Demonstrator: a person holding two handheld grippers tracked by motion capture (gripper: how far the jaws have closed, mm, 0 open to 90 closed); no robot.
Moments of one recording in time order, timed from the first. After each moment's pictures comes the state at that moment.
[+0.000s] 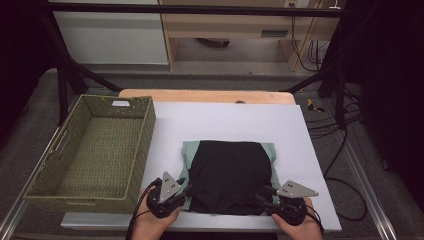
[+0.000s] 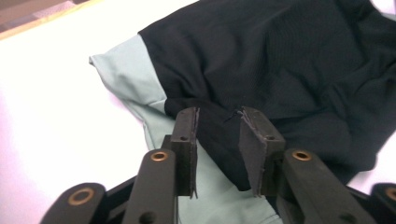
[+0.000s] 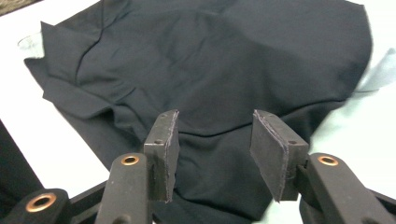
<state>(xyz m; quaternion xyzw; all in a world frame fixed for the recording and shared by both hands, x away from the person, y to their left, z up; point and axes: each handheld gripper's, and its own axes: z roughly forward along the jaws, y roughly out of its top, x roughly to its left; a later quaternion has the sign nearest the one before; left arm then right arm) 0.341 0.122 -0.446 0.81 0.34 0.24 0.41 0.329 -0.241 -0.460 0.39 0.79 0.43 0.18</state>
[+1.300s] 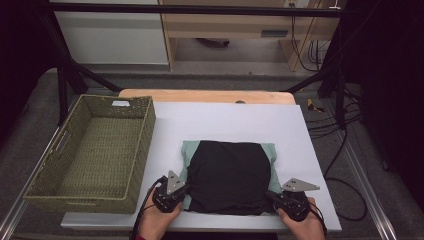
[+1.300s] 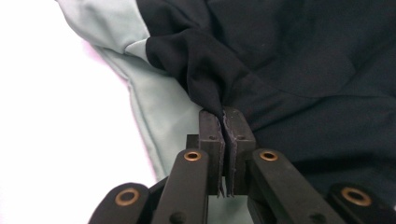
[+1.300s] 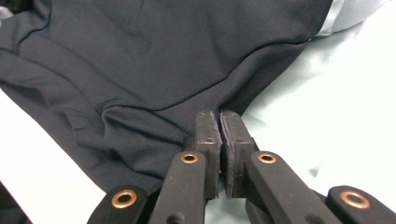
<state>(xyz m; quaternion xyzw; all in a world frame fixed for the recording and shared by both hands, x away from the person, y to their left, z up) 0.366 0.120 -0.481 0.83 0.37 0.20 0.37 0.340 -0.256 -0.474 0.45 0.79 0.39 0.15</state>
